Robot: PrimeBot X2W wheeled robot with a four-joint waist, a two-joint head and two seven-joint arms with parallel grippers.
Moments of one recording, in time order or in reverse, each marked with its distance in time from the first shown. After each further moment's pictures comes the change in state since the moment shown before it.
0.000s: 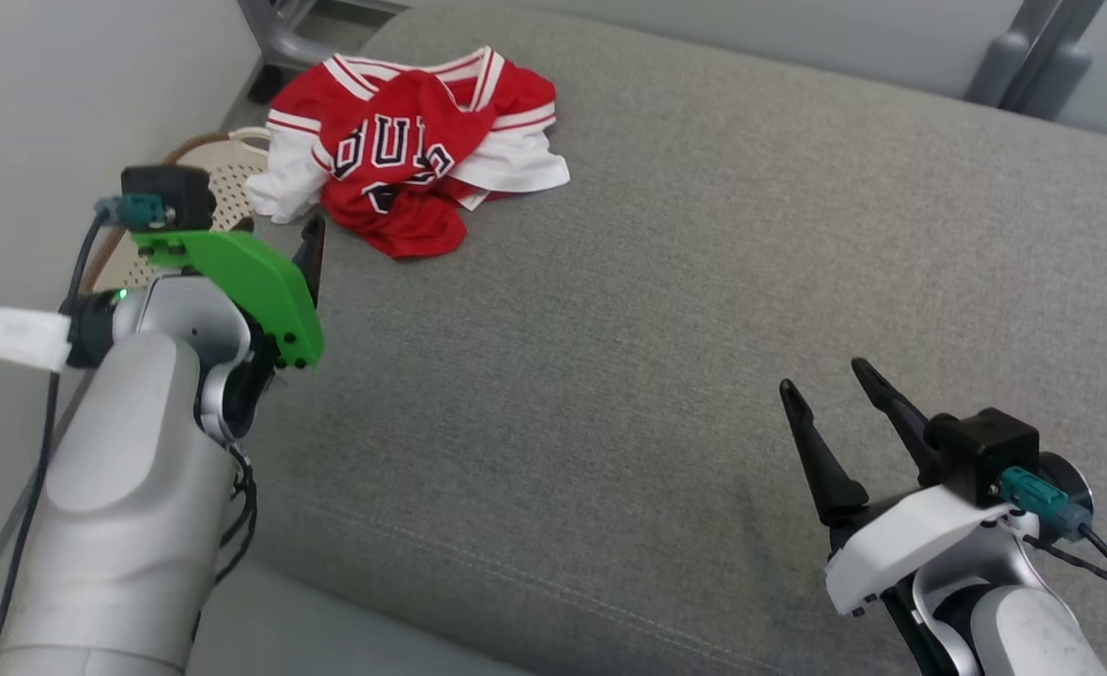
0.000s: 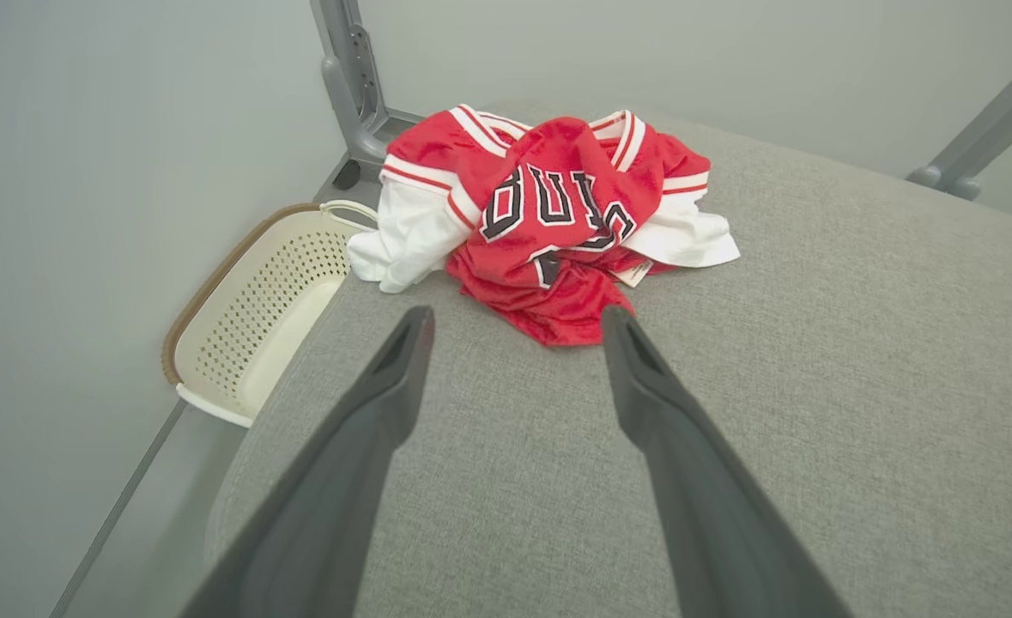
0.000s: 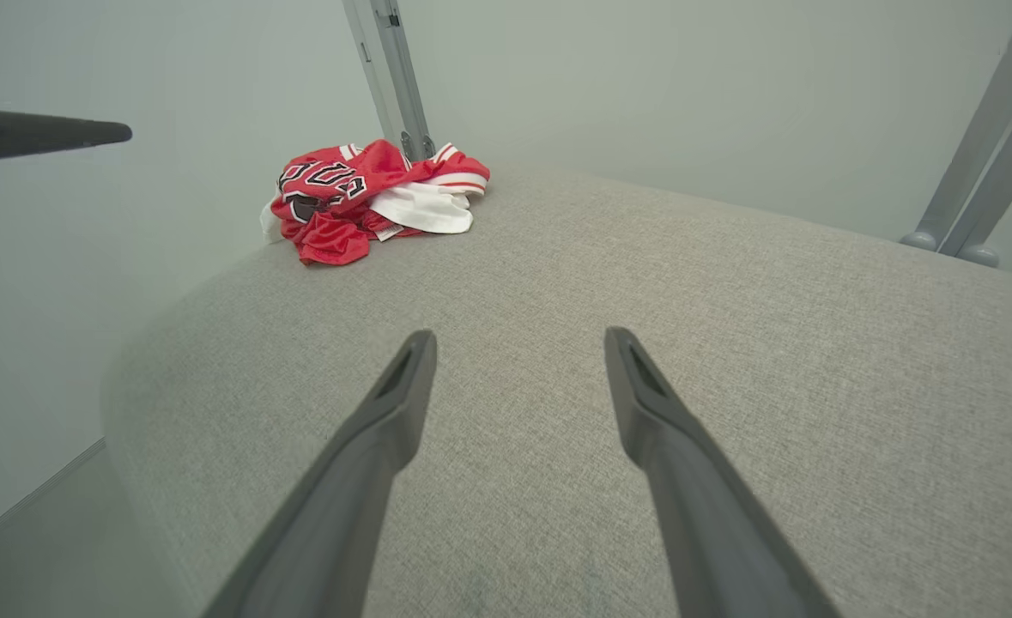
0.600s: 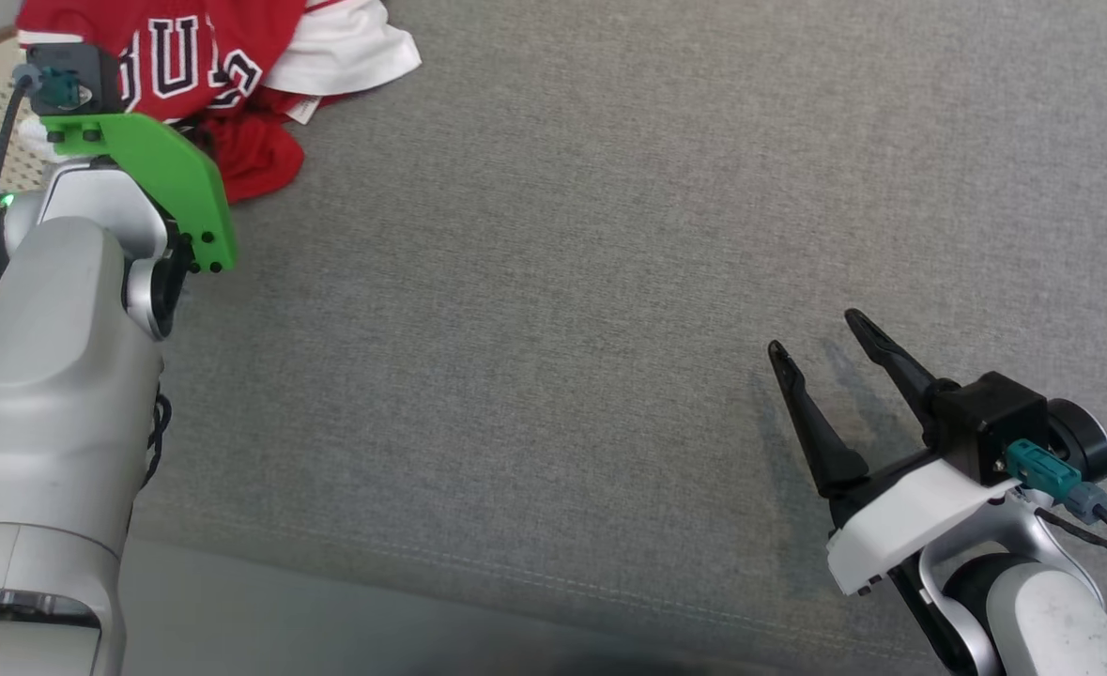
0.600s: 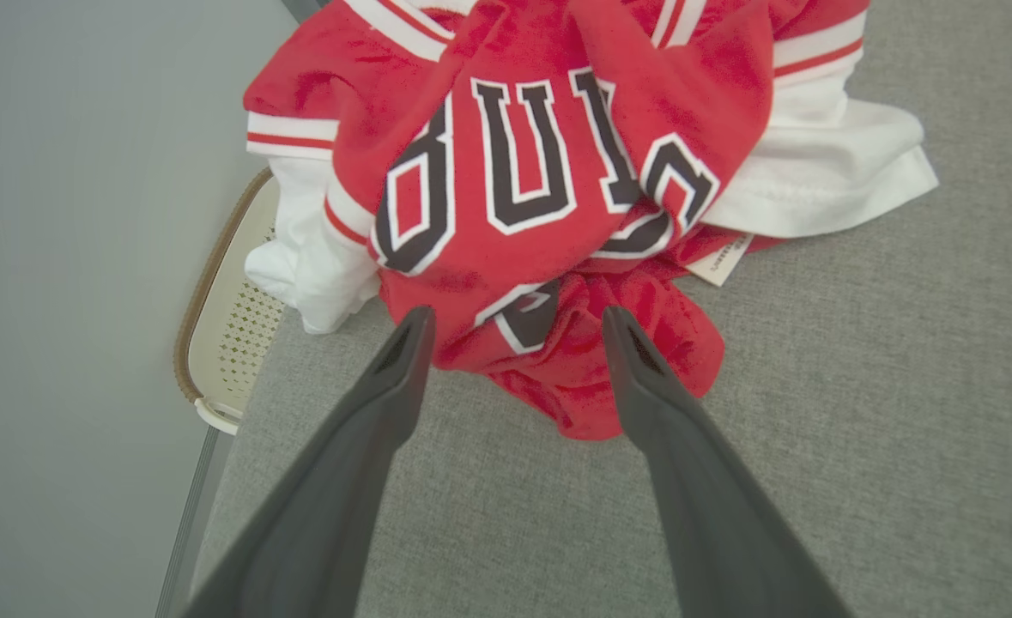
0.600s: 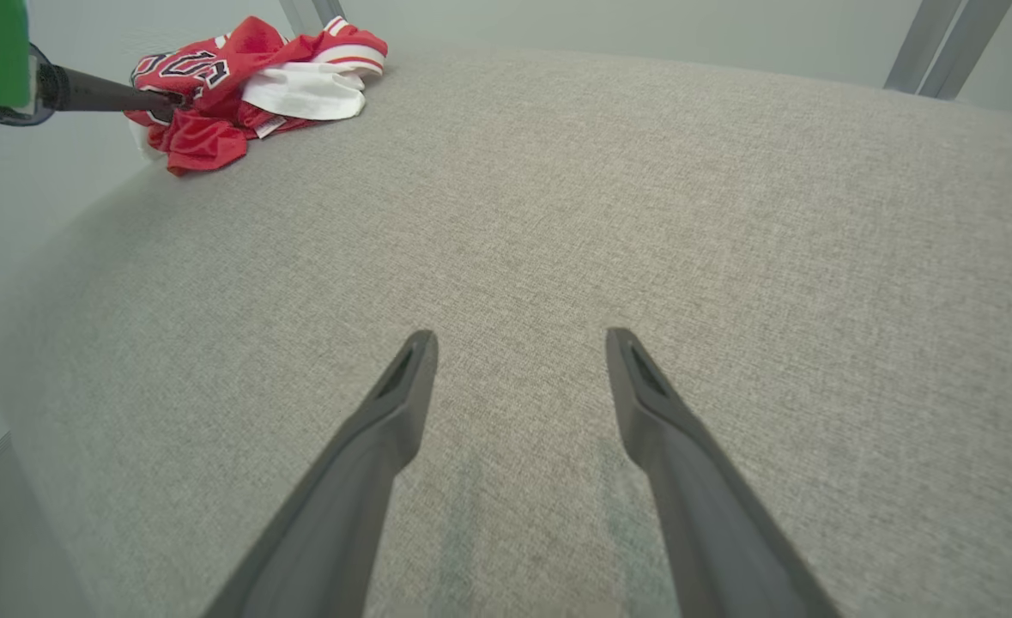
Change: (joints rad) left arm -0.324 0.042 -0.052 0.368 0.088 0.060 -0.020; right arm -0.046 -0.062 0.054 -0.159 -0.034 0.000 0.097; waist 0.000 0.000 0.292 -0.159
